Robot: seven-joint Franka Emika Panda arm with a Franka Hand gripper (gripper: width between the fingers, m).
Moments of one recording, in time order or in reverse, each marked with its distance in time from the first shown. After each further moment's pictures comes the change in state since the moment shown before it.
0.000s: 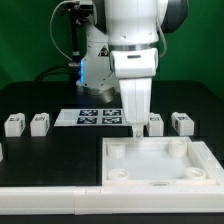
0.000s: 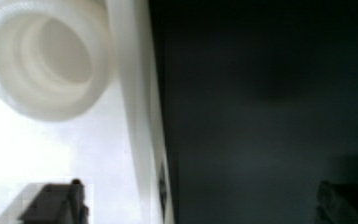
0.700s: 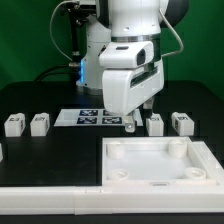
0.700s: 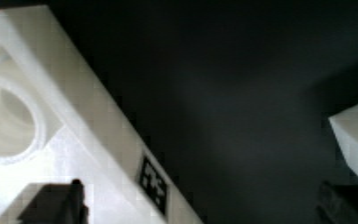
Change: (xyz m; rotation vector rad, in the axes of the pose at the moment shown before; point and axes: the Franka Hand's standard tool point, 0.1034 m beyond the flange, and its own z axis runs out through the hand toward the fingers) arm 0.008 -0.009 -0.001 -0.011 0.015 0.582
